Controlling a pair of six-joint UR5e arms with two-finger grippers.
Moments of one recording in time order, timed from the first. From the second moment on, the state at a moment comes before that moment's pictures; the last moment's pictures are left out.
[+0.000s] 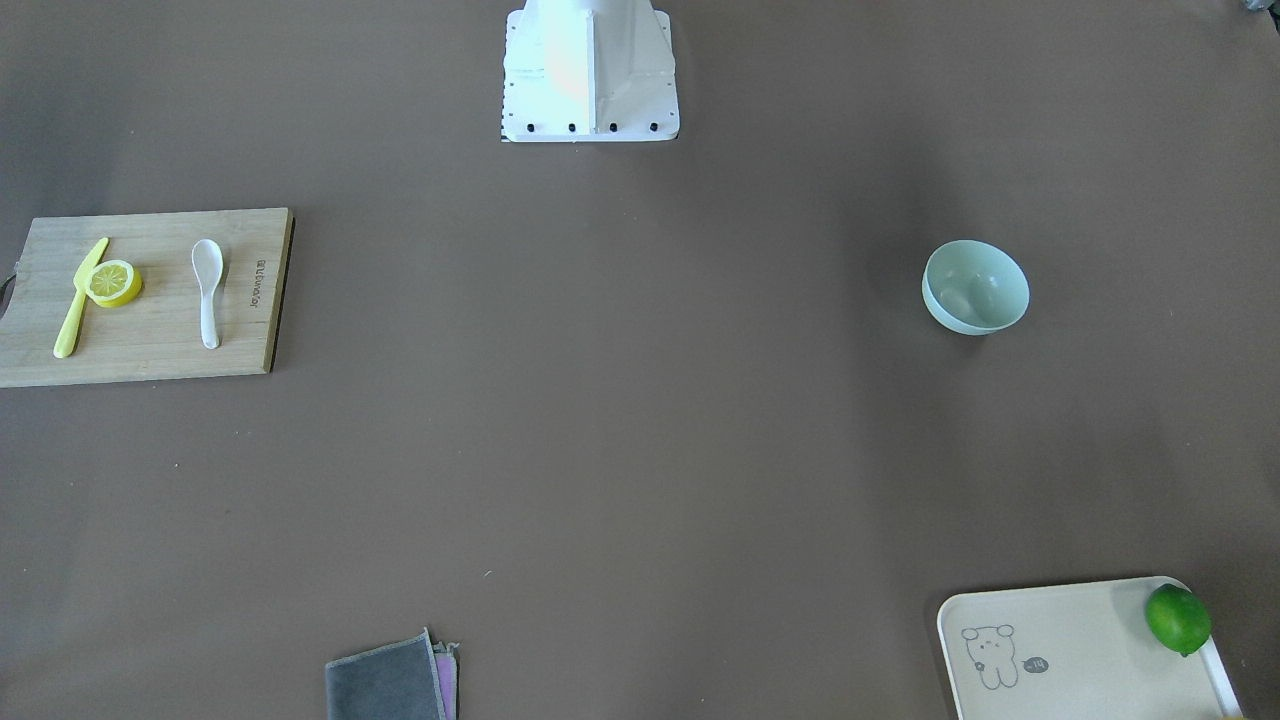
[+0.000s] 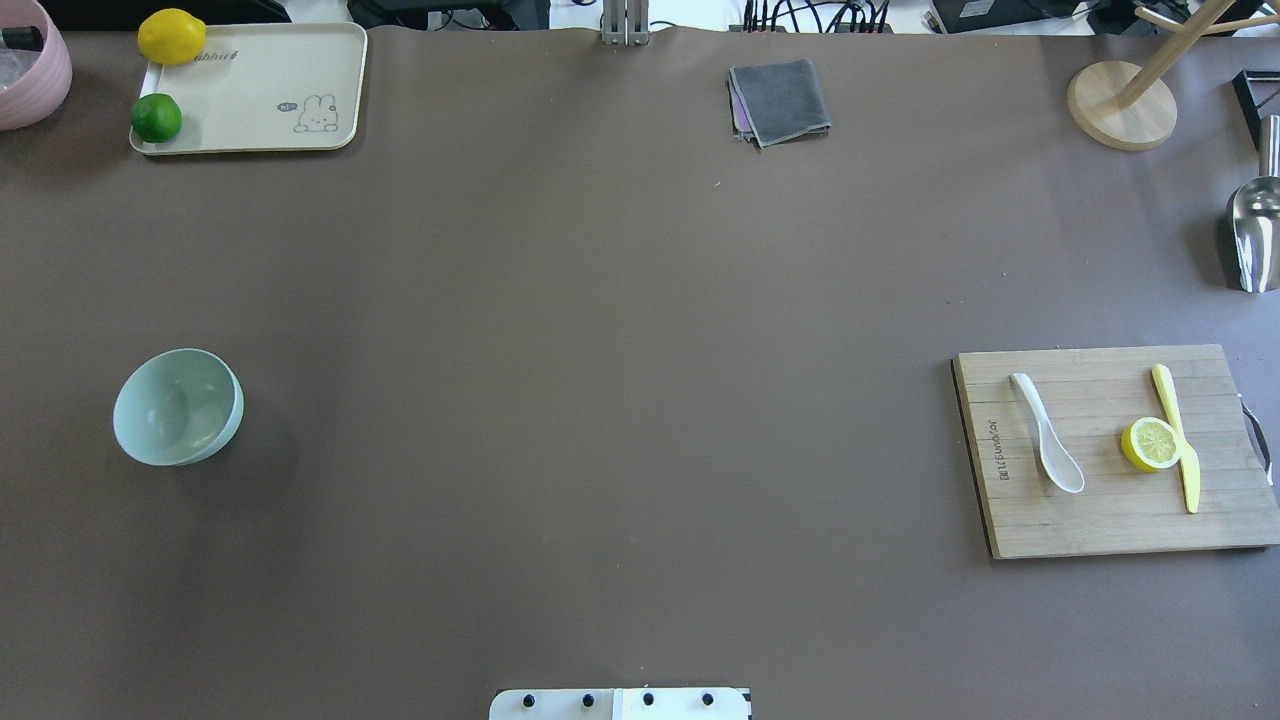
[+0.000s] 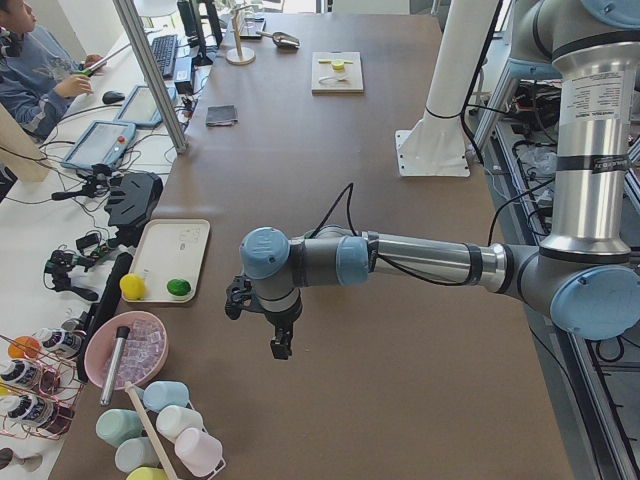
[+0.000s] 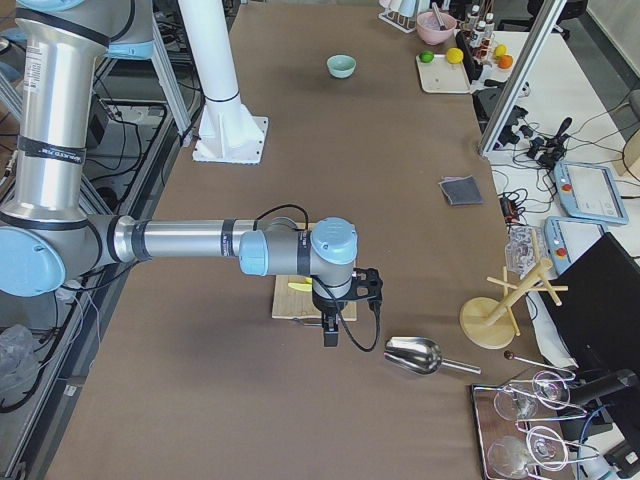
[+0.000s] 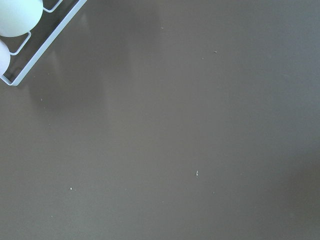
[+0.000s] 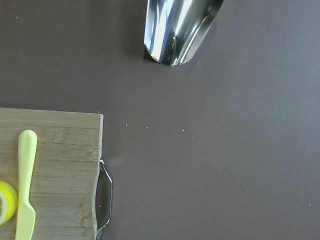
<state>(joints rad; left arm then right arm) -1.59 -1.53 -1.71 -1.38 -2.32 0.17 1.52 -1.76 1.81 -1.58 2.27 -0.03</state>
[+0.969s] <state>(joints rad) -1.59 -1.52 -1.65 -1.50 -2.31 0.17 1.52 -1.76 1.81 -1.58 2.27 -0.02</state>
